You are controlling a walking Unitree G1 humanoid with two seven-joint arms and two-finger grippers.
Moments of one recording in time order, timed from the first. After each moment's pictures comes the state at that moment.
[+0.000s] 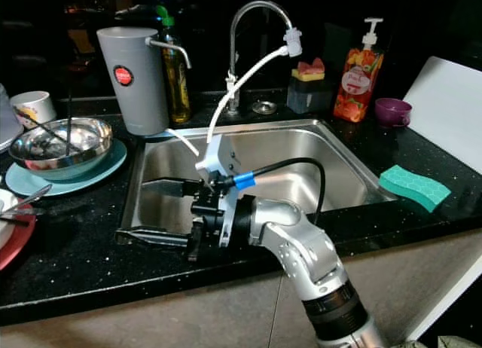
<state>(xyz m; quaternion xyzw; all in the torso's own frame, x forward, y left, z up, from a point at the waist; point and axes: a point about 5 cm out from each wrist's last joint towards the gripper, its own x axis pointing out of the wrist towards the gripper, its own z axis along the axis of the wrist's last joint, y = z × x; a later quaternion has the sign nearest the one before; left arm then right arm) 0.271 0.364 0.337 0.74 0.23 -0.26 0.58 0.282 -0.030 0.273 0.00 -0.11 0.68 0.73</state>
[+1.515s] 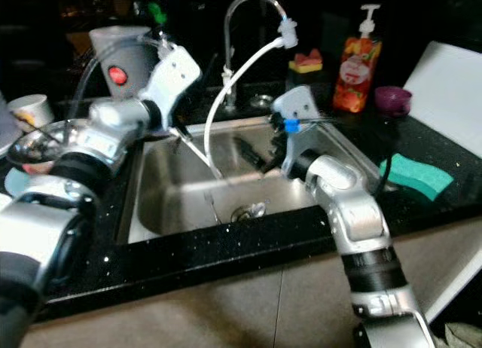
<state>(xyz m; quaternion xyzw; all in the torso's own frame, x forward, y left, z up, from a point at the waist) 0.423 0.123 0.330 0.21 -0.08 -0.24 0.94 0.358 -0.139 0.319 -0.10 -0.17 0.24 0.95</state>
